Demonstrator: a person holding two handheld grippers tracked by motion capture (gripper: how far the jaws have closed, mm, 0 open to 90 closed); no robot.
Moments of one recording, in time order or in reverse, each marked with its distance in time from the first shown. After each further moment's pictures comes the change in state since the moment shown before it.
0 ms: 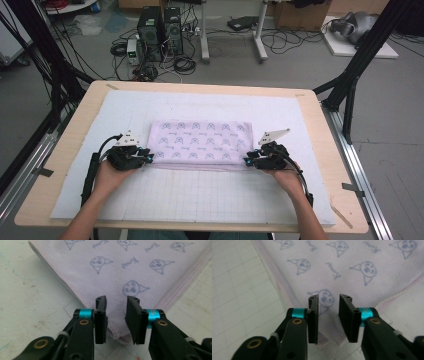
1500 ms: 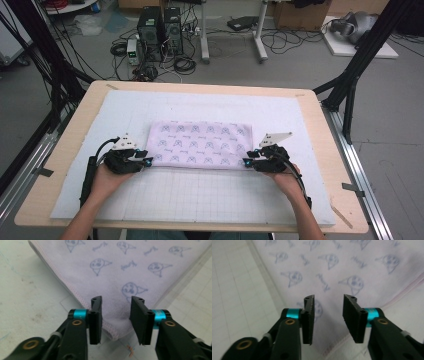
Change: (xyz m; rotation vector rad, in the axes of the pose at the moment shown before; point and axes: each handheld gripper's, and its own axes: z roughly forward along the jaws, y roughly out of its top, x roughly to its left) left arm -0.007 0.000 -0.009 -0.043 0.007 -0.004; right arm 0.008 0.001 -0.002 -0.070 -0.039 0.009
